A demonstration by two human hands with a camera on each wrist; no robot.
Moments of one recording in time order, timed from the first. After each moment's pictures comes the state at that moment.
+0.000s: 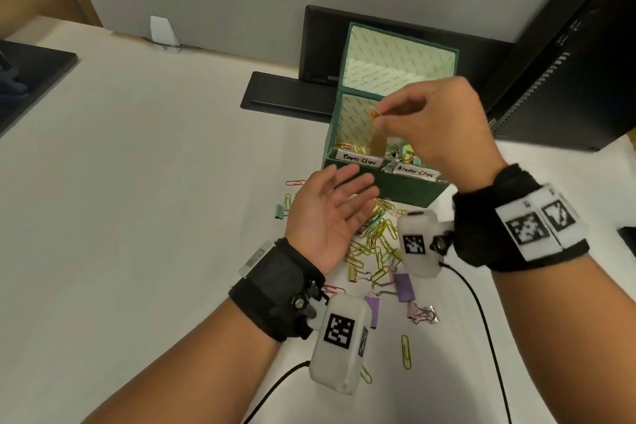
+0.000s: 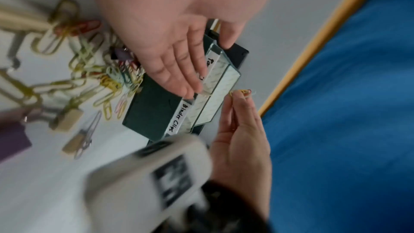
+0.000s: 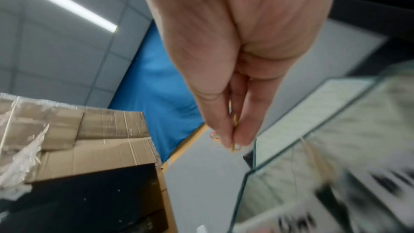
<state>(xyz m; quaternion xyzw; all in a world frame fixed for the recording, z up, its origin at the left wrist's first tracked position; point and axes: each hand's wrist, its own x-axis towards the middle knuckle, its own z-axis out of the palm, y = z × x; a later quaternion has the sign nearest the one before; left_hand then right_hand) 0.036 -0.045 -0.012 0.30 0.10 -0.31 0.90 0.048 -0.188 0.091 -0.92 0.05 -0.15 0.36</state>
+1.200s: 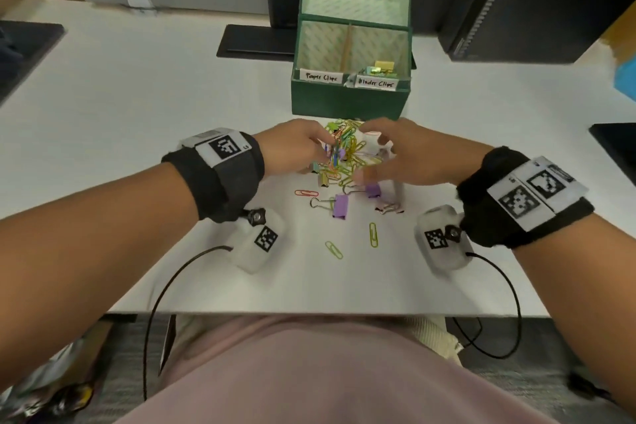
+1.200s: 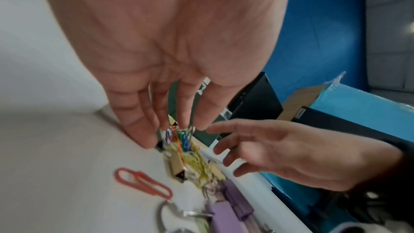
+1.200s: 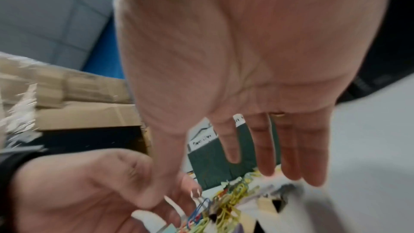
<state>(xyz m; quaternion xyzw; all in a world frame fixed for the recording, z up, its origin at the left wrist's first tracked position) 0.014 -0.027 0.007 0.86 -0.21 -0.29 0.37 -0.068 -0.212 0.034 -0.96 0.05 0.20 0.21</state>
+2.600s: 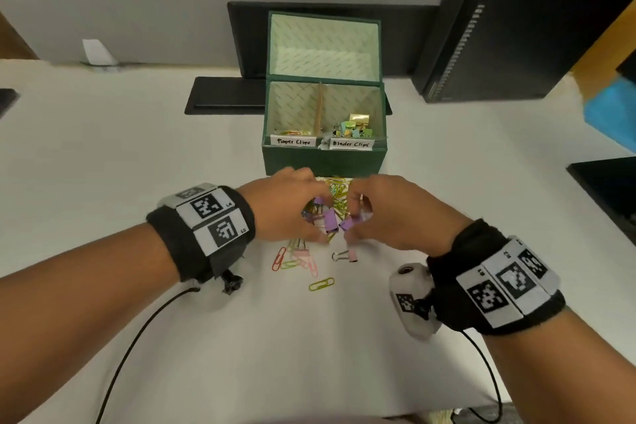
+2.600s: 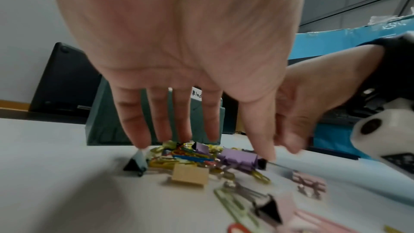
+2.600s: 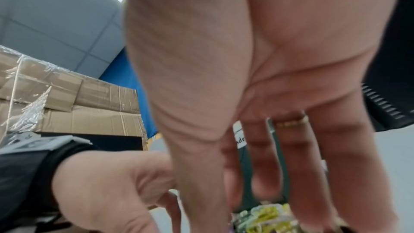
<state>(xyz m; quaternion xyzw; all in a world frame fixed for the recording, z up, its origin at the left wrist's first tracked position) 0.050 -0.052 0.011 0.87 -0.46 -0.19 0.04 -0.048 -0.218 0.030 -0.97 0.04 0.12 0.19</state>
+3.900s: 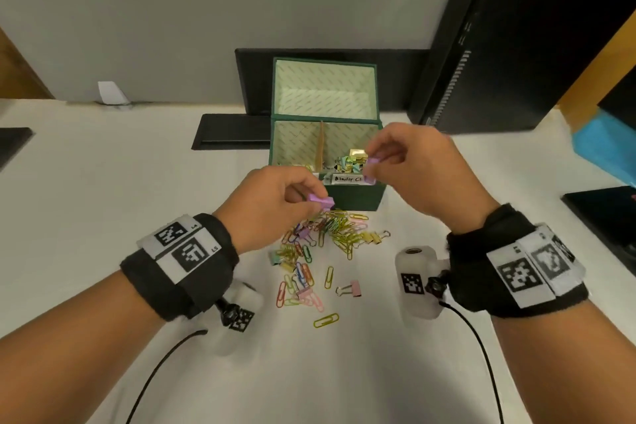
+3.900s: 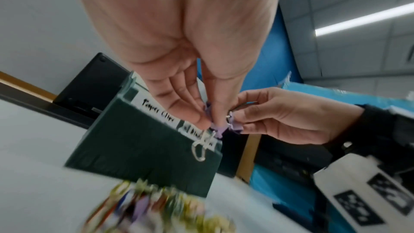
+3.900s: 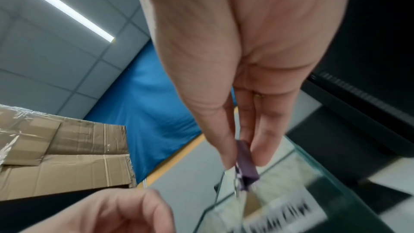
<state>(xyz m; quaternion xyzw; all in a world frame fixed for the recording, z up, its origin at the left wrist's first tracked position) 0.055 -0.037 0.042 0.83 -0.34 -0.13 0.43 -0.019 -0.243 0.082 -0.93 0.10 -0.13 0.34</state>
